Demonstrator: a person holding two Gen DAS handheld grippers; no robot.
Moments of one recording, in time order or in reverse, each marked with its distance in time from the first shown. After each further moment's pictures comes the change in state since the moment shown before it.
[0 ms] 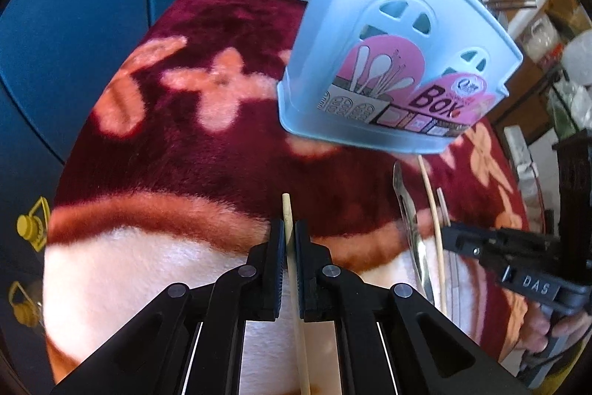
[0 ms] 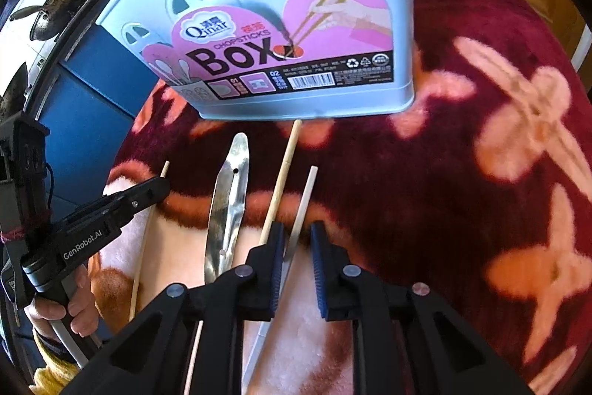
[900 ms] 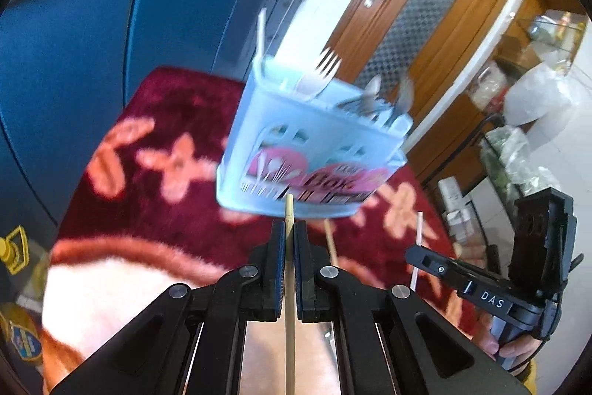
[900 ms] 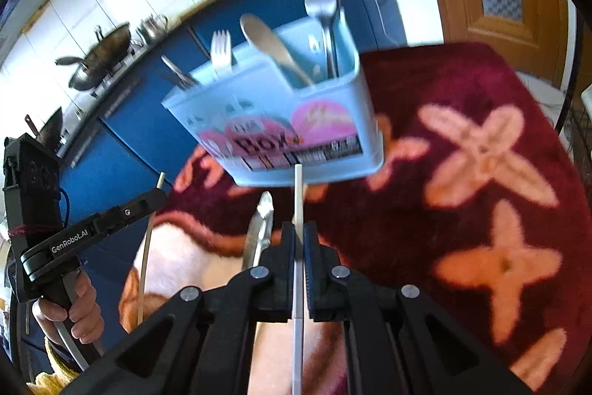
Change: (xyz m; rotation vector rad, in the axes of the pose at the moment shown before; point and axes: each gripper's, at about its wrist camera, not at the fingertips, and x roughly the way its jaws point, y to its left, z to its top) left arm -0.087 -0.029 0.002 -0.009 -0.292 -0.186; right arm -0.093 -0.015 -0.034 0.013 -0.374 0.073
